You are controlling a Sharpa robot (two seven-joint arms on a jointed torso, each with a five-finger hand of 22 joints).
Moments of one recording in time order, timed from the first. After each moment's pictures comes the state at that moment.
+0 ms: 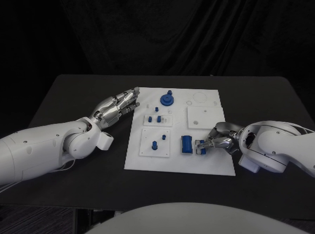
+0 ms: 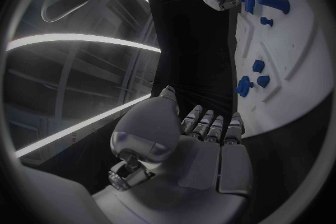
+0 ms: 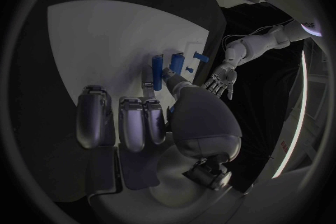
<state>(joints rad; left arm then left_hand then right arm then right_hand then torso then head) 1.12 -0.86 -0.21 1.37 -0.17 0.08 0.64 1.20 0.29 -0.23 0.28 0.29 0.20 0.04 0.03 0.03 0.04 0.13 0.14 0.03 0.00 0.11 0.00 0.00 0.17 0.02 0.22 0.01 0.03 1.23 -1.02 -0.25 1.83 -0.94 -0.20 -0.51 1.11 0.01 0.30 -0.04 0.17 1.04 0.04 0.25 0.66 1.46 -0.03 1.57 1.31 1.46 -0.09 1.54 1.31 0.04 1.47 0.02 1.36 1.31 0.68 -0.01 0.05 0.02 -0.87</state>
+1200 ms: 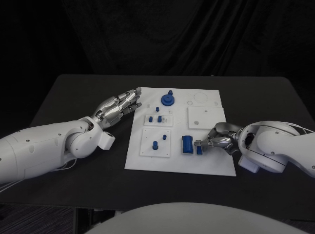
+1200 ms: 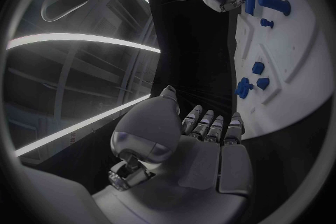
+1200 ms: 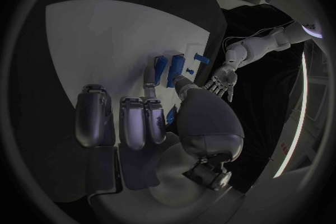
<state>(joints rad) 1.12 -0.86 -0.21 1.37 -0.17 0.08 0.64 1.22 0.29 -0.22 0.27 0.31 0.20 0.04 0.03 0.03 0.04 0.14 0.14 0.02 0.00 0.11 0.00 0.00 0.17 0.02 0.22 0.01 0.03 1.24 -1.01 -0.25 1.82 -0.95 -0.19 -0.51 0.95 -0.04 0.17 0.12 0.17 1.04 0.05 0.27 0.67 1.47 -0.03 1.57 1.31 1.47 -0.09 1.54 1.31 0.04 1.47 0.02 1.34 1.31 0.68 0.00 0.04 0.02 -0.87</state>
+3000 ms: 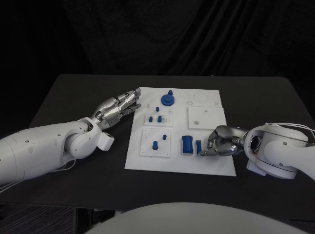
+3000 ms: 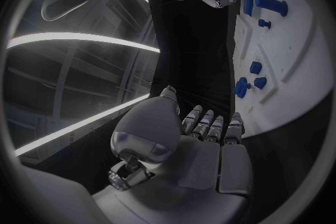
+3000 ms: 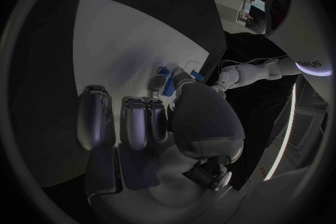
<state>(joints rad) 1.12 -0.86 -0.21 1.37 -0.17 0.09 0.63 1.22 0.29 -0.22 0.27 0.31 0.20 0.04 0.03 0.03 0.04 0.14 0.14 0.02 0.00 0.11 0.00 0.00 0.17 0.02 0.22 0.01 0.03 1.22 -1.07 -0.25 1.87 -1.18 -0.11 -0.43 1.11 -0.08 0.08 0.22 0.17 0.93 -0.01 0.82 1.18 1.47 -0.07 1.57 1.31 1.47 -0.12 1.54 1.31 0.04 1.47 0.00 1.34 1.31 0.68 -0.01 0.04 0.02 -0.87</state>
